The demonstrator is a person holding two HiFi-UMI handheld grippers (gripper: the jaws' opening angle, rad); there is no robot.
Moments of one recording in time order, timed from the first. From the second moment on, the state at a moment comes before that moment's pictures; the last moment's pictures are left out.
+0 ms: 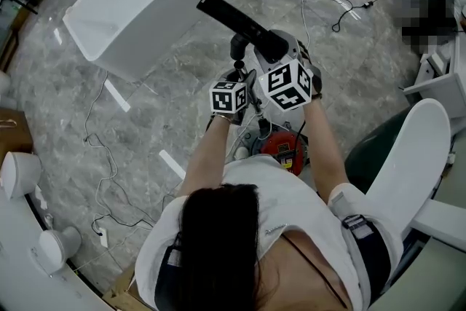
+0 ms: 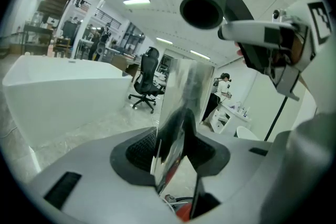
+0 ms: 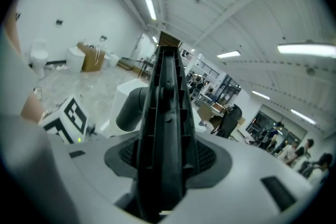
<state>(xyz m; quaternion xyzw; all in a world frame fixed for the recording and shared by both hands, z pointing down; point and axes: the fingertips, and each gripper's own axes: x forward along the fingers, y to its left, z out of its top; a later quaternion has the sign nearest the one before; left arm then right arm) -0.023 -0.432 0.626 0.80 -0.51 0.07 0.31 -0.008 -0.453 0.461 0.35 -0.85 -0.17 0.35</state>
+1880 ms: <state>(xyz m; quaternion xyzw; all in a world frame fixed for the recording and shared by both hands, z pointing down) -0.030 -0.424 0.621 0.79 -0.53 0.03 0.31 0.078 -0.450 0.417 0.52 -0.84 0.09 0.11</state>
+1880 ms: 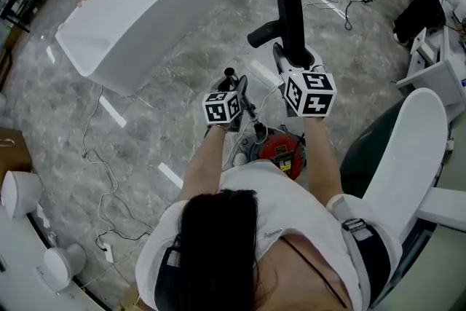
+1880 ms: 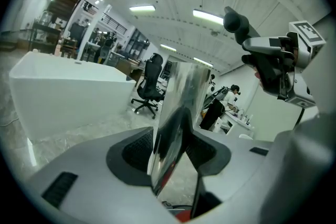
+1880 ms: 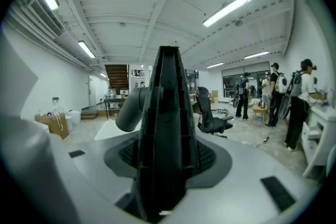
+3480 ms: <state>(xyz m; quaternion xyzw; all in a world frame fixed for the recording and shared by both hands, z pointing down) -0.100 -0.355 0.421 0.78 -0.62 -0.06 0.09 0.060 -0.397 0.425 0.55 -0.83 0.04 0.11</state>
